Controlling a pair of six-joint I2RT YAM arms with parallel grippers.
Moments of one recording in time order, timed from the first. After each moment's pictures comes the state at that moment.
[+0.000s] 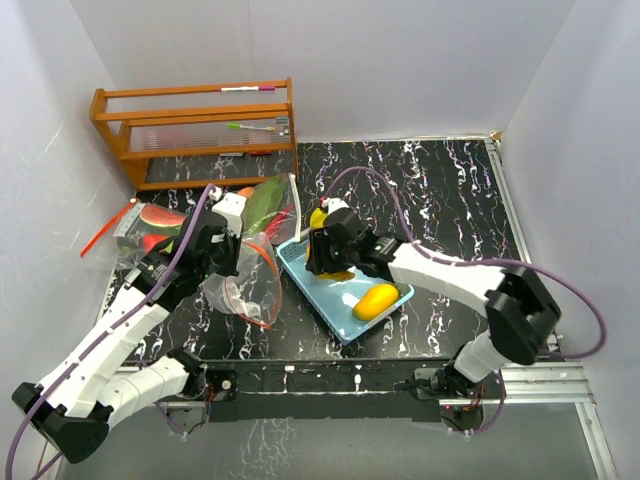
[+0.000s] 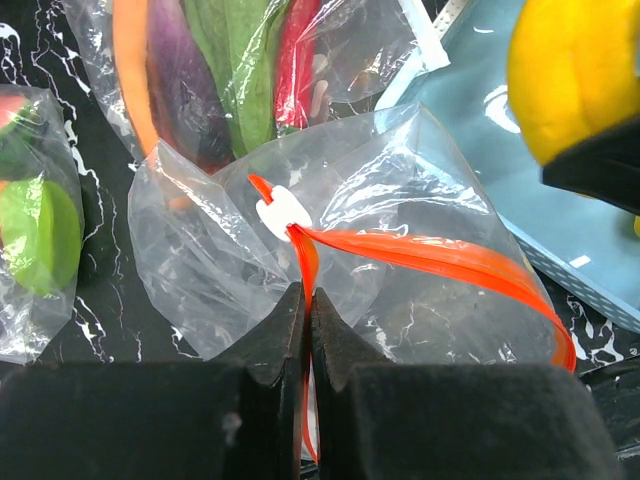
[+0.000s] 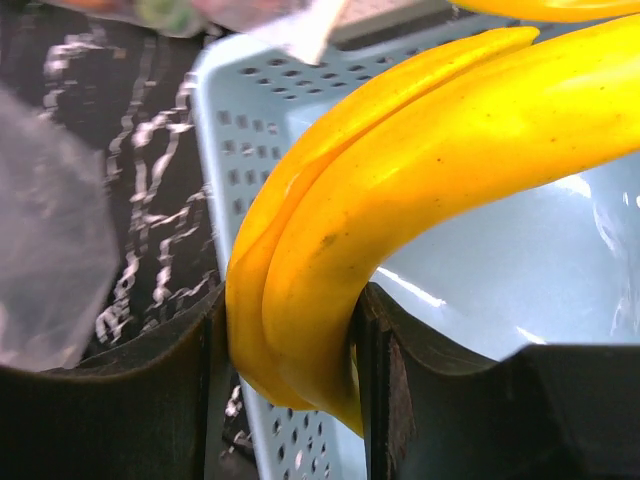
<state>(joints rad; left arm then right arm) -0.60 0.92 1.03 -0.84 -0.22 -0.14 0.84 1.56 1.06 -0.29 0.04 0.55</state>
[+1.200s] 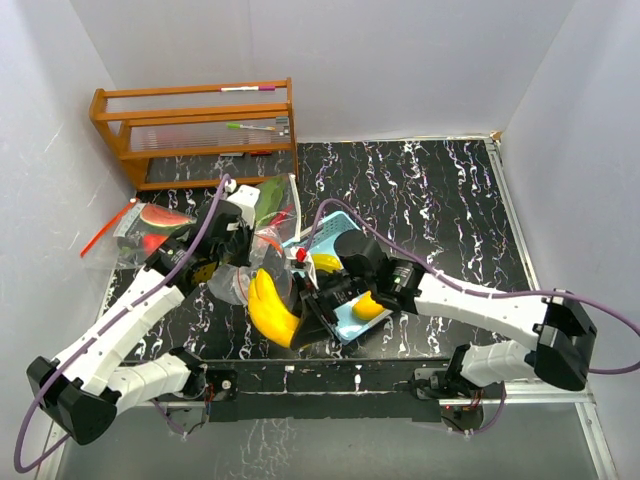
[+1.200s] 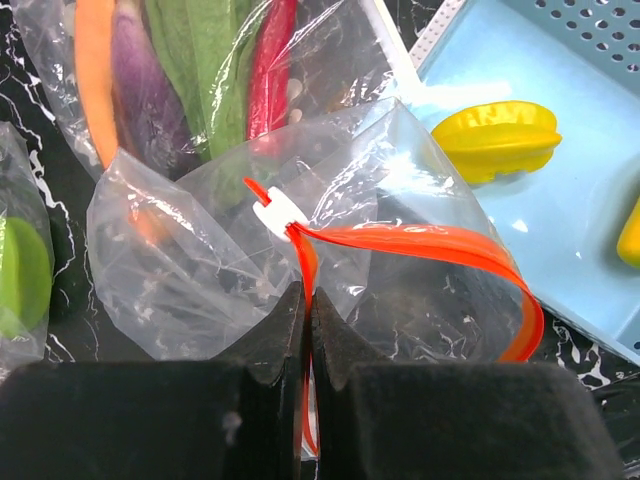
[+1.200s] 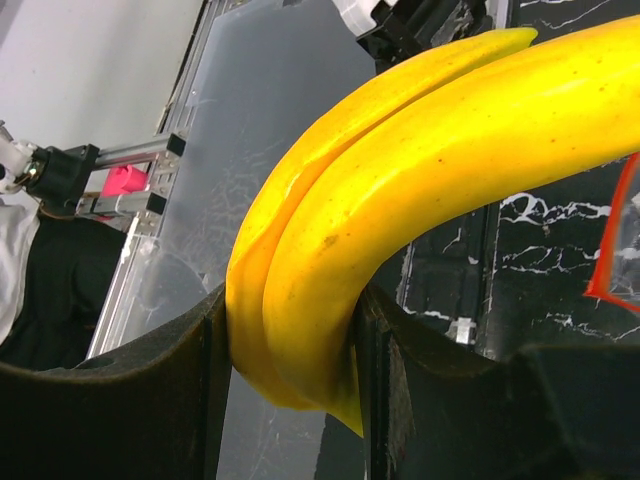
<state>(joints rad) -0.60 1.05 1.04 -0.74 -0.19 -0.14 1.03 1.27 0.93 -0.04 -0.91 0.27</state>
